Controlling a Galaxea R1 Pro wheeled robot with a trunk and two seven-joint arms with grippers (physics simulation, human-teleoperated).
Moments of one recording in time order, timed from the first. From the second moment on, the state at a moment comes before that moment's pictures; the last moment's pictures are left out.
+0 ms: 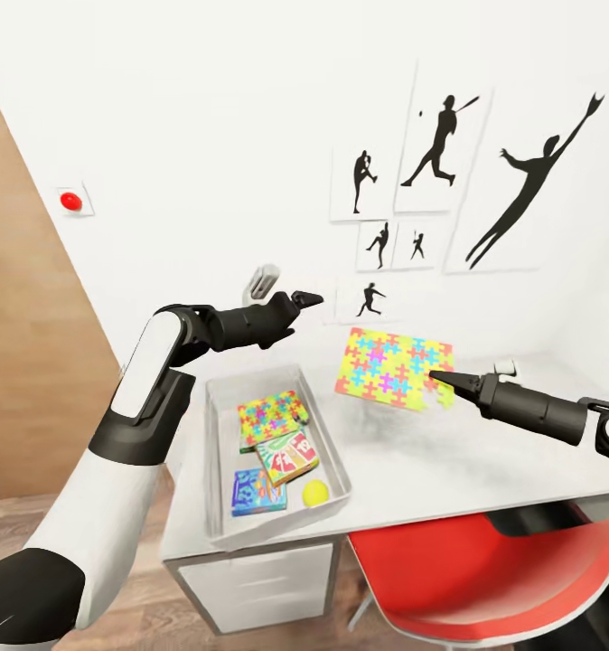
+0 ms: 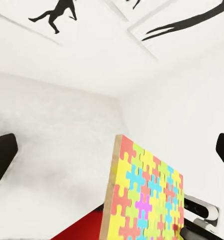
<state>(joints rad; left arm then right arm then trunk) -1.00 -0.04 -0.30 -1.49 1.63 0.77 0.74 -0.86 -1.04 0.88 -1.61 -1.95 0.35 0.23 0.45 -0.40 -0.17</state>
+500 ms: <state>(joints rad) -1.00 -0.04 -0.30 -1.49 1.63 0.77 0.74 -0.85 -1.04 0.88 -1.61 -1.95 0.34 0.21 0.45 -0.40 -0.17</state>
